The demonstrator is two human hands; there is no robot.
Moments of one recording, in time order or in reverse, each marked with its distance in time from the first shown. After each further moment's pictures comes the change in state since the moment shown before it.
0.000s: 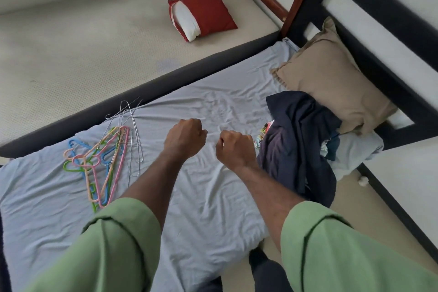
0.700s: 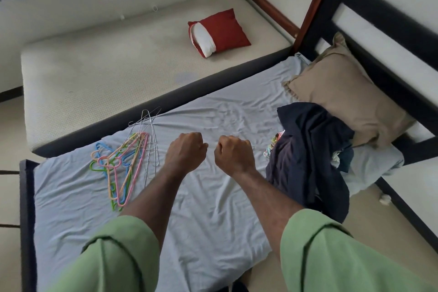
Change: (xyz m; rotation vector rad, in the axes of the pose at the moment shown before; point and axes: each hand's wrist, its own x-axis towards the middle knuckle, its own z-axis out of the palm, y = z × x) left_hand -0.060 -0.005 -0.014 0.020 0.077 0.009; right_hand -0.026 -0.024 -0.018 0.065 0.087 -0.084
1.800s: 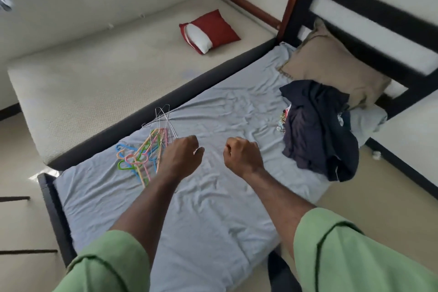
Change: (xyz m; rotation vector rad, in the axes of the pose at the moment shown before) left_hand -0.119 -0.207 -0.065 -0.018 -0.008 0.233; right_hand -0.115 -0.188 0.070 0.003 0.036 0.191
